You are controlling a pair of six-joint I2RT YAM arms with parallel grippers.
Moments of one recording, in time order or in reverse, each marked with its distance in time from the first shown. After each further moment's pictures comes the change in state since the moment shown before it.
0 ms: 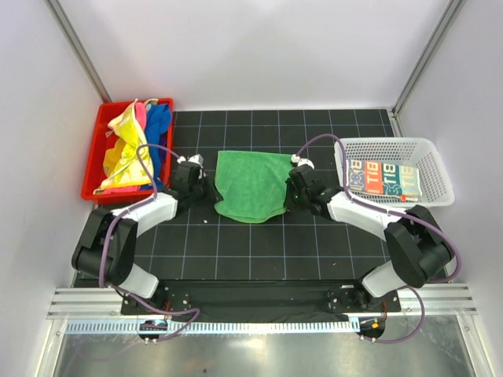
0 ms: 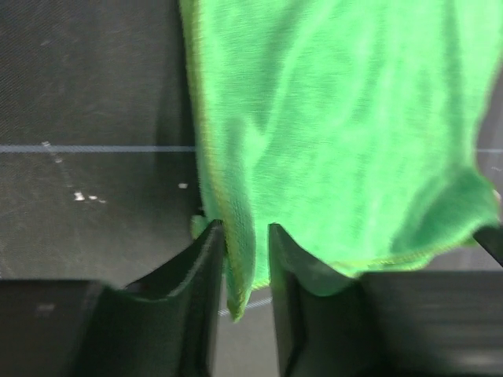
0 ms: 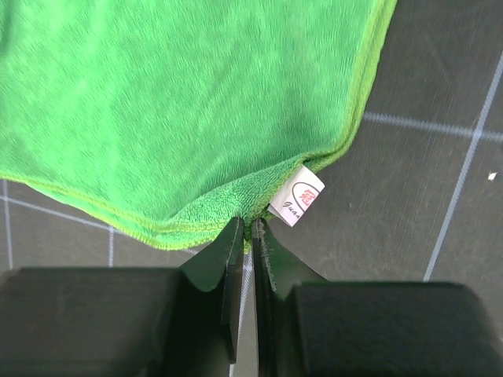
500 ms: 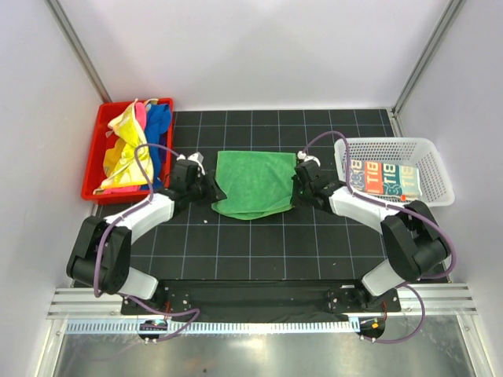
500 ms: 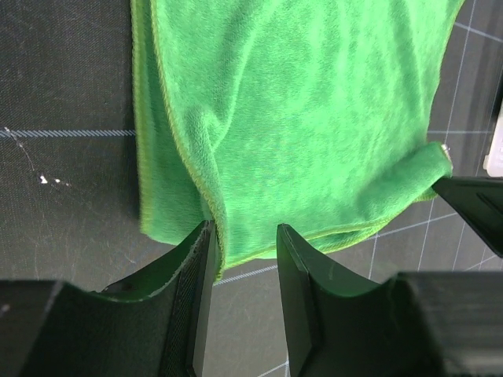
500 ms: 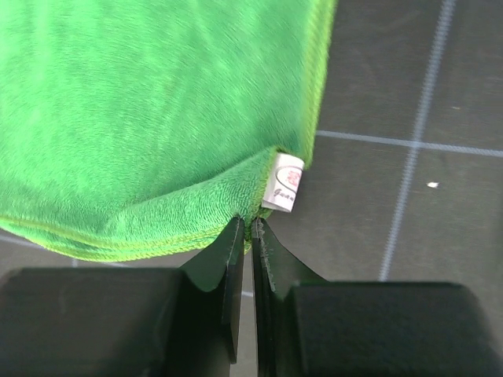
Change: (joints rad) left arm 0.000 -0.075 0.017 -0.051 0.077 -0.028; right arm -0.067 0.043 0.039 -0.029 0.003 -0.029
